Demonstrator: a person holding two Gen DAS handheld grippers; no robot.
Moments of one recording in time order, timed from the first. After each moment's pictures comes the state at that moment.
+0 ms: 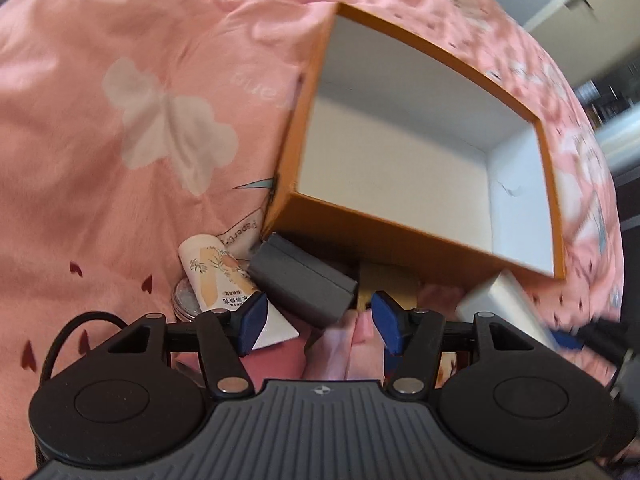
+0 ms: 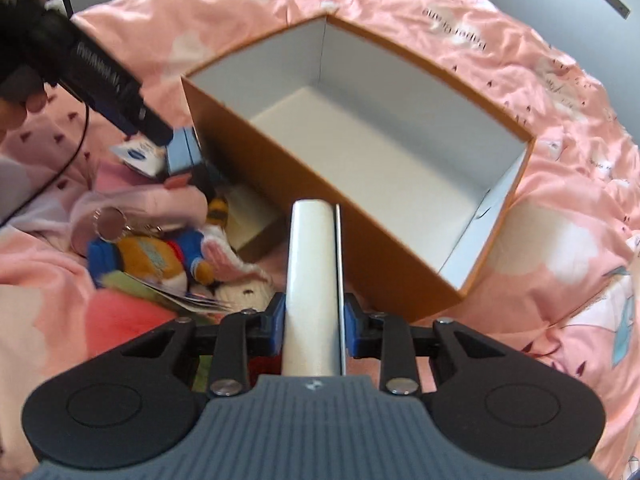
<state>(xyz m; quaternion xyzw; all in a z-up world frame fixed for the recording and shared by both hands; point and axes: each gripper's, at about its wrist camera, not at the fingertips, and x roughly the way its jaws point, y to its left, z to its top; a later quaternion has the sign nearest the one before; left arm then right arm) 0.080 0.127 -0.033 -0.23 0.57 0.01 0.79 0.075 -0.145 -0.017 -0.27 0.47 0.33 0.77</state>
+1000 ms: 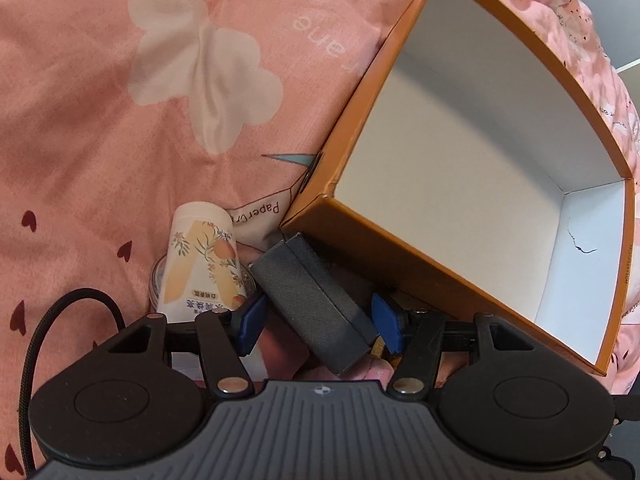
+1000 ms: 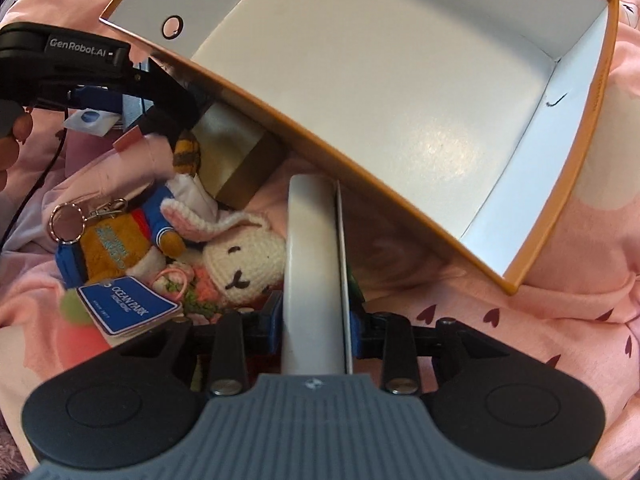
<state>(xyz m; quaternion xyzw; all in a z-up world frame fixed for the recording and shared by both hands) 0.119 0.119 -0.087 -0.29 0.62 0.11 0.72 0.150 -0.133 -0.057 -0.21 0.67 0.33 0.63</state>
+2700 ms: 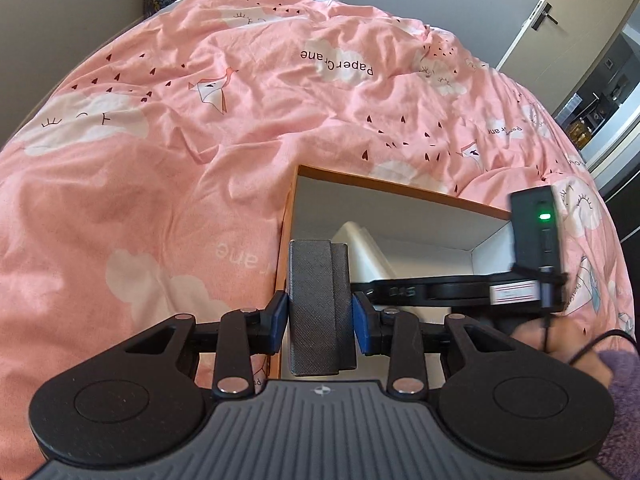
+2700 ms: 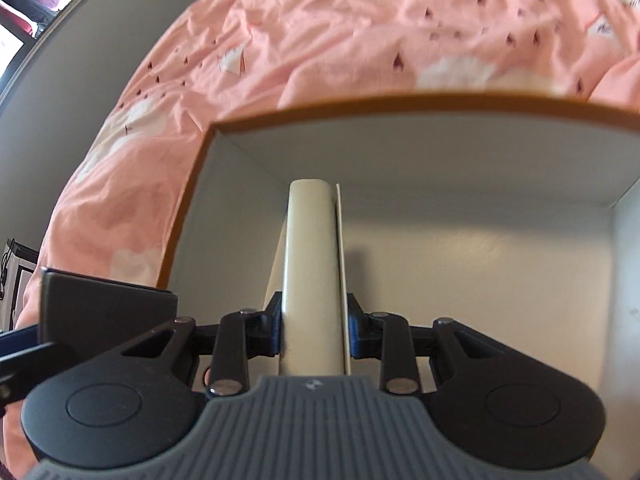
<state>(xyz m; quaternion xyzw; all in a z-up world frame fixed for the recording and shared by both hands) 0.149 0.126 0.043 -0.14 0.49 -0.01 0.86 0.259 -0.027 -0.064 0.06 0.59 0.28 0.75</state>
